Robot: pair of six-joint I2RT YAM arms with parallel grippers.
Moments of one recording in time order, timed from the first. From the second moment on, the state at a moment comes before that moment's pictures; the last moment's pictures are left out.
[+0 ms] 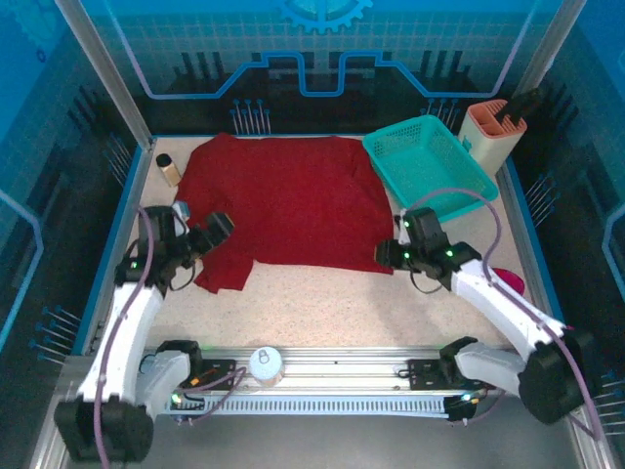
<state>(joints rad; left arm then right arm) 0.07 0.96 0.79 -0.63 0.30 -0.70 0.41 1.17 0.78 -0.51 -0.16 0.49</state>
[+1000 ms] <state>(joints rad) 0.08 0.80 0.53 -0.68 -0.10 -0.94 0.61 1.49 0.72 -0.26 -0.14 0.56</state>
